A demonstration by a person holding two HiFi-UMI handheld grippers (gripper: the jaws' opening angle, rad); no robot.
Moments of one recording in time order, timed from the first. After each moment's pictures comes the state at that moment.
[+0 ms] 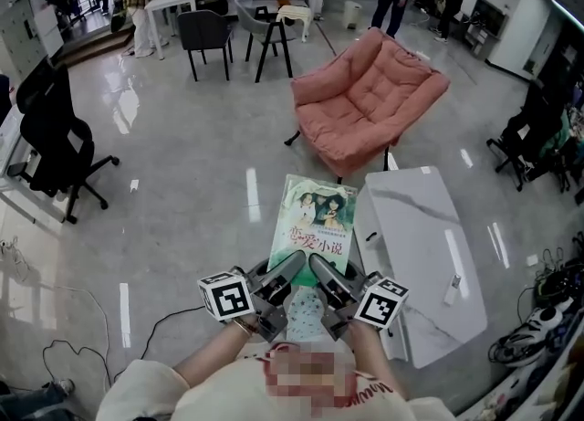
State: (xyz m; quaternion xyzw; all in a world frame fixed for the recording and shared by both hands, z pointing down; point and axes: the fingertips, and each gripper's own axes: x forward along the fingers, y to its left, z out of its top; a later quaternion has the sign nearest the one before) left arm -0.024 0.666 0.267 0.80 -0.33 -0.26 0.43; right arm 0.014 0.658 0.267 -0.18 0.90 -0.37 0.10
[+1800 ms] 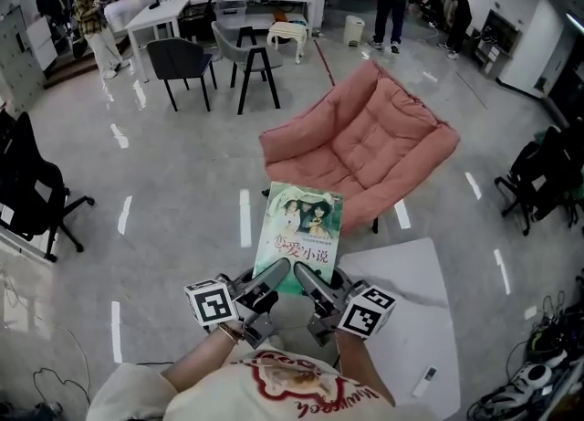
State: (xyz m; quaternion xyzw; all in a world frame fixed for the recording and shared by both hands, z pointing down) left arm 0.023 0.263 0.259 0.79 -0.34 -0.28 0.43; right arm 0.061 0.254 0.257 -0.16 0.92 -0.35 0.09
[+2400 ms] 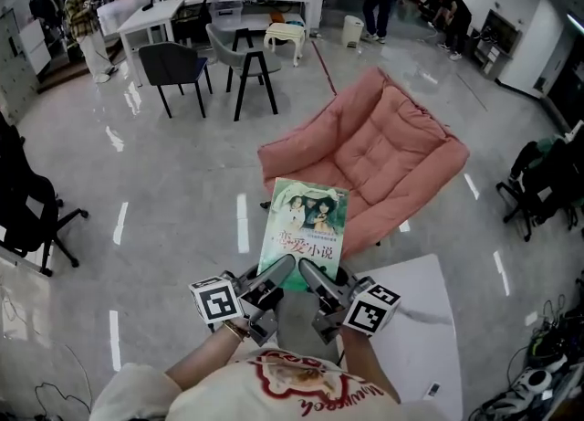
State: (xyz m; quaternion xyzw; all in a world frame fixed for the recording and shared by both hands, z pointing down) left arm -0.022 0.157 0.269 0.79 -0.33 -0.29 0.43; right arm 0.016 0.149 0.263 -0.18 0.92 -0.34 0.09
